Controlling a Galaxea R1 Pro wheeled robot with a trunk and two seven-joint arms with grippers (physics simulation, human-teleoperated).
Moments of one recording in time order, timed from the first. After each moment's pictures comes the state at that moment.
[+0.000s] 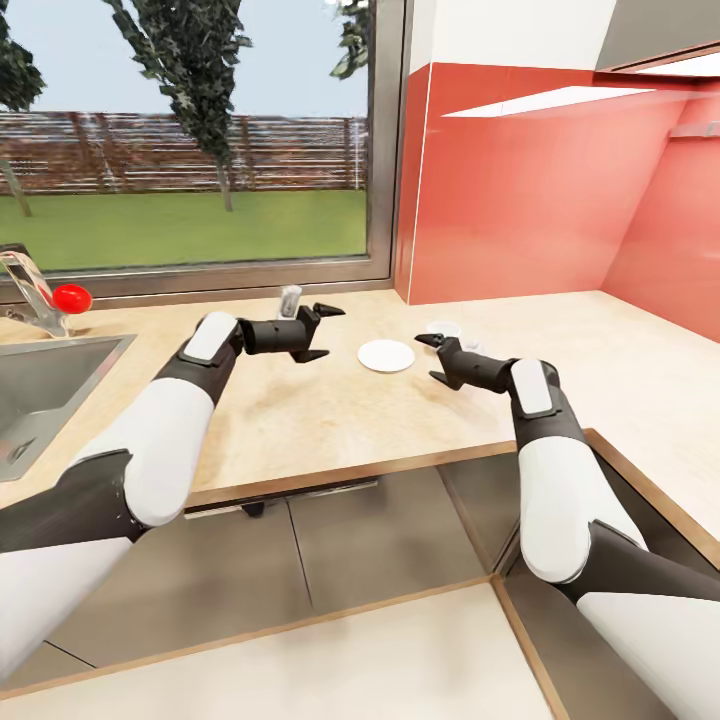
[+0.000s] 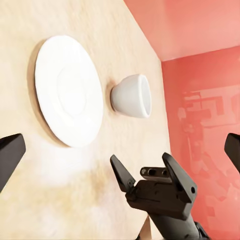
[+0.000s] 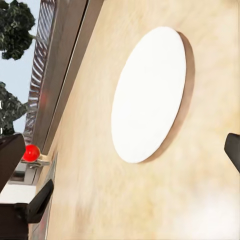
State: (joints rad) left arm -1.43 -0.10 0.26 -0.46 0.92 0.97 0.02; right arm -1.21 0.12 -0.52 -0.74 -0.54 0.94 0.16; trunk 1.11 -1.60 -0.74
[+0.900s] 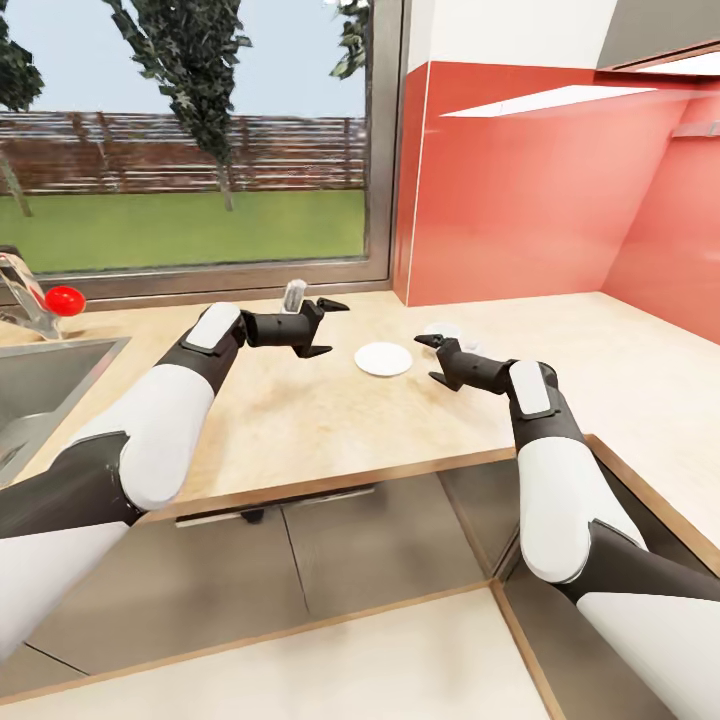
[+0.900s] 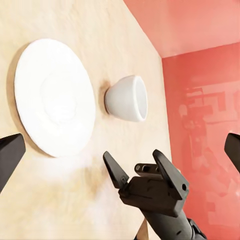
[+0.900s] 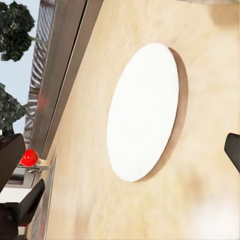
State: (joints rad) left arm -1.48 -0.10 0.24 -0.38 0.92 0.97 0.01; right arm -1.21 0.12 -0.52 -0.73 -0.54 0.92 0.16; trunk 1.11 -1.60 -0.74
